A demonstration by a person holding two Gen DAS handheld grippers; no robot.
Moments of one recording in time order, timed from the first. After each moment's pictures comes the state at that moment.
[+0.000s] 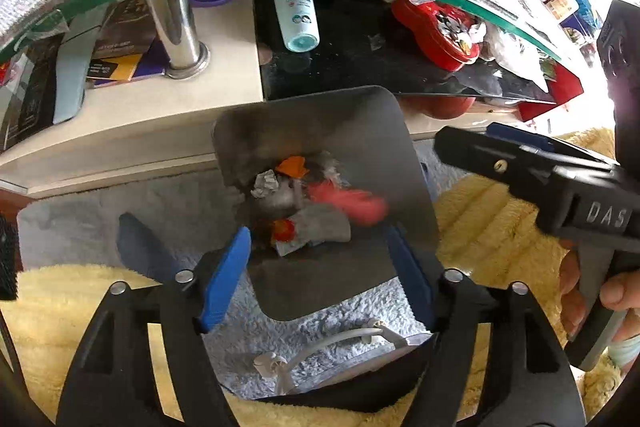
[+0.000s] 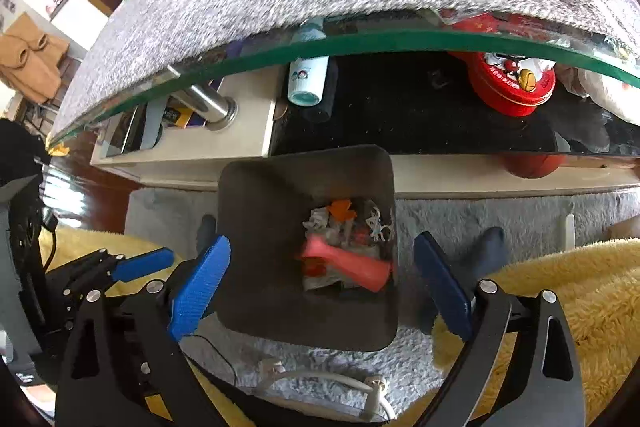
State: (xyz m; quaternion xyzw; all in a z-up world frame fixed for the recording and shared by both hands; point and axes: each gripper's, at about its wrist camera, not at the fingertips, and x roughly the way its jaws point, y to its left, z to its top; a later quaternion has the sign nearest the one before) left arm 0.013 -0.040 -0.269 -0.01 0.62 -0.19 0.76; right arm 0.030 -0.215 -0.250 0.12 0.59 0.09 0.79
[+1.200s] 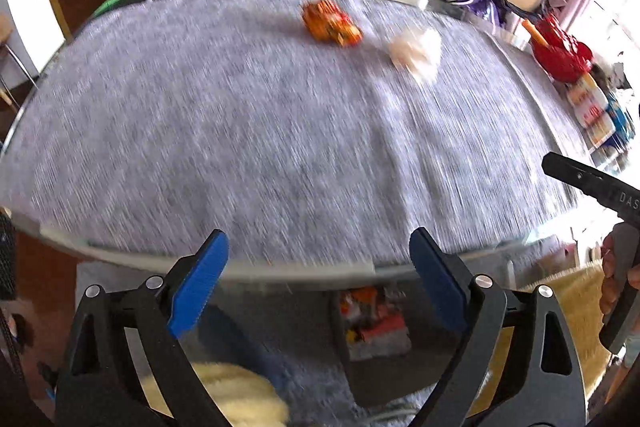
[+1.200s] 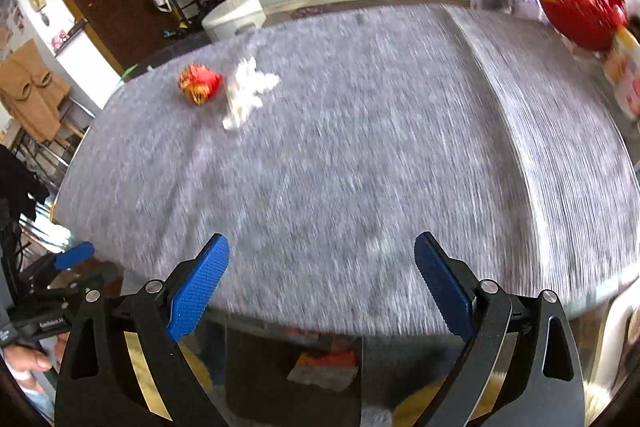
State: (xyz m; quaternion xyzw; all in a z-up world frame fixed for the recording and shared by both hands) left arm 0.130 0.041 -0.157 -0.02 0.51 -0.08 0.86; right arm 0.147 -0.226 -0.153 0.09 0.49 0.08 0.86
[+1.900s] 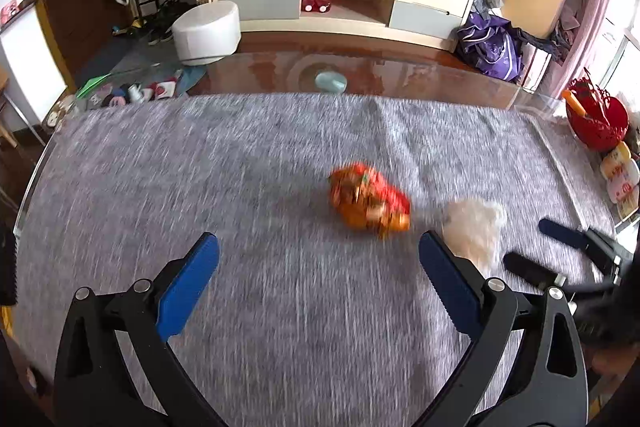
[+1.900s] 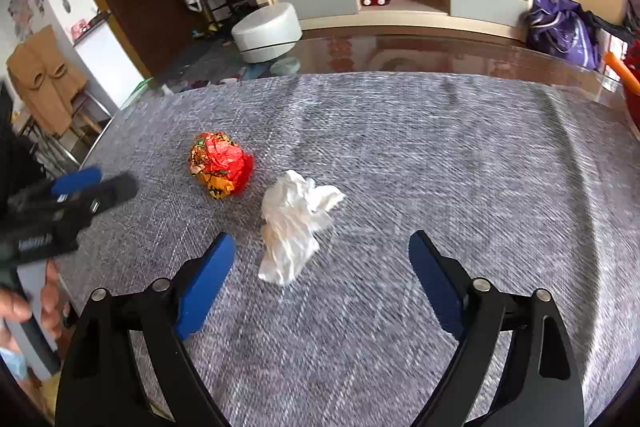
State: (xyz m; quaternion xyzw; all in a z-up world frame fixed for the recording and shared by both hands) left arm 0.296 0.036 -0.124 0.00 0.46 -0.07 0.89; right arm 0.264 -0.166 -0.156 0.06 0.47 0.13 0.87
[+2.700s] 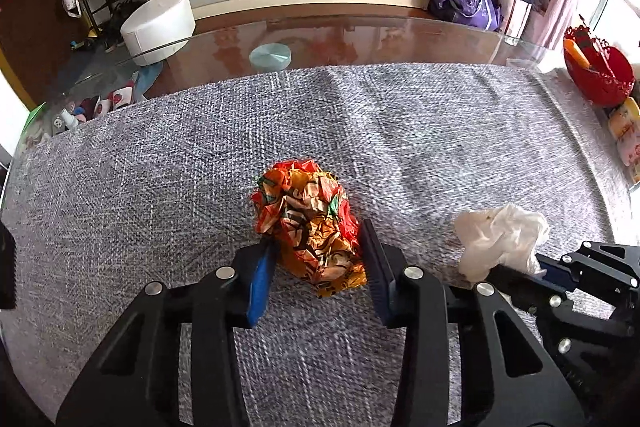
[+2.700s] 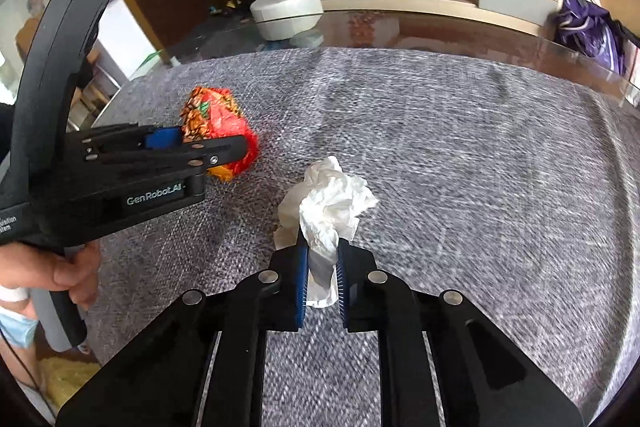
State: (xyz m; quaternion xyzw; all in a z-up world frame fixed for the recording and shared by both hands) left arm 0.345 -0.013 -0.174 0.05 0.50 -0.12 0.86; right arm 0.271 -0.162 -0.172 0.04 0.48 0.16 0.86
